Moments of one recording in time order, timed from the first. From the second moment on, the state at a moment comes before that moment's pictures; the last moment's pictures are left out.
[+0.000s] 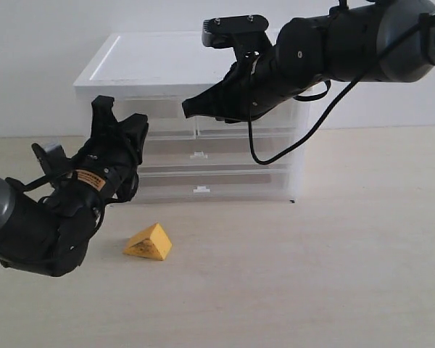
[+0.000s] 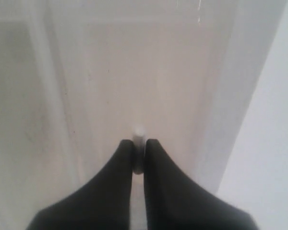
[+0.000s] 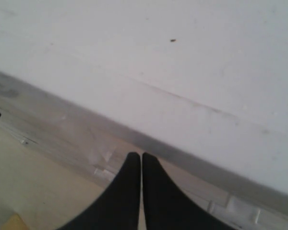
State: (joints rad) left arm -0.48 2.06 -0.84 -0.21 -1.22 -1.45; right arm 0.55 1.93 -1.53 0.06 0.33 0.01
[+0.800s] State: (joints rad) left arm -0.55 1.93 -0.68 -0.27 -1.18 -1.32; right arm 0.55 1.93 -1.53 0.06 0.33 0.01
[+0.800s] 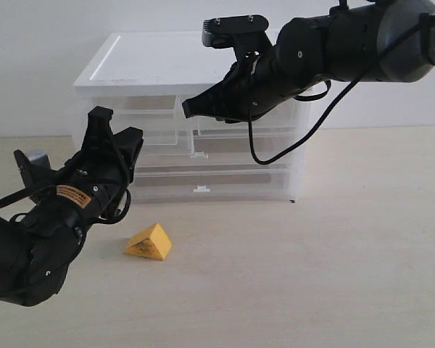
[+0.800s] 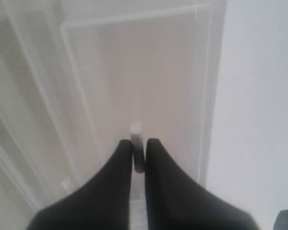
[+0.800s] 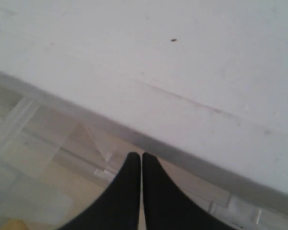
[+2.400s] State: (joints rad) left arm -0.64 1.81 -0.51 -0.30 -1.20 -1.28; right arm 0.55 1.93 -1.53 0.06 0.34 0.01
